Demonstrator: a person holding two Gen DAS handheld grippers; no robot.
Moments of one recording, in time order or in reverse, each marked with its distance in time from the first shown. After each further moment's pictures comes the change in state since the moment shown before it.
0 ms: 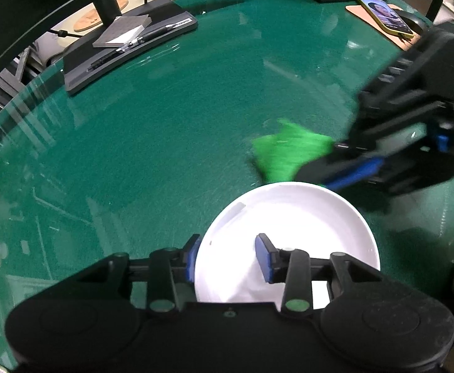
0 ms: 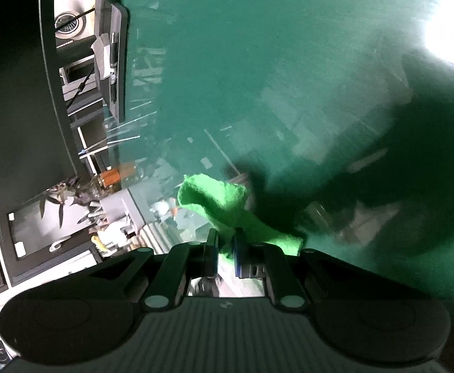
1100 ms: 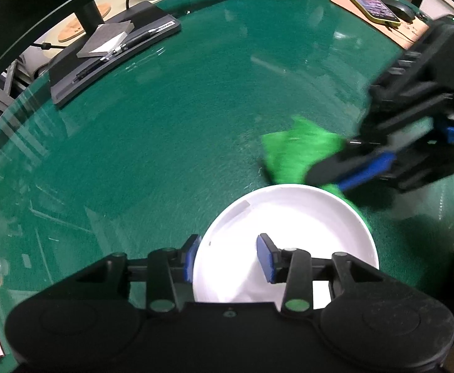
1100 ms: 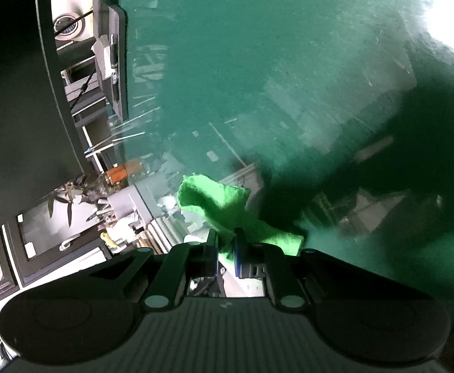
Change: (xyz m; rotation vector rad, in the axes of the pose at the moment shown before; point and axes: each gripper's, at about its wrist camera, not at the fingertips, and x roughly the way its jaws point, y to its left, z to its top) left arm 0.002 -0.006 0.007 0.063 0.005 -0.012; right arm -0.015 -0.013 -0.001 0.061 0.019 0.027
